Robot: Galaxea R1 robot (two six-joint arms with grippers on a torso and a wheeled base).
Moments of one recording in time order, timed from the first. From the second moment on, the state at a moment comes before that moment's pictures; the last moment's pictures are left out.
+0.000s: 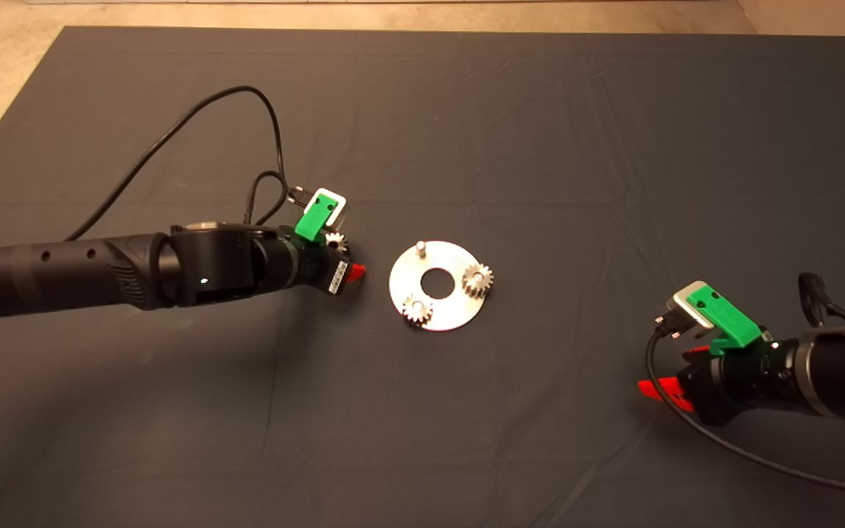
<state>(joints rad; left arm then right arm) -0.16 2.37 -1.01 1.10 1.06 -1.07 0.13 2.01 -0.41 -0.80 -1.42 1.18</state>
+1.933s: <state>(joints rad) -0.16 2.37 -1.02 1.10 1.06 -1.05 0.12 2.01 -0.41 -0.80 -1.42 1.18</state>
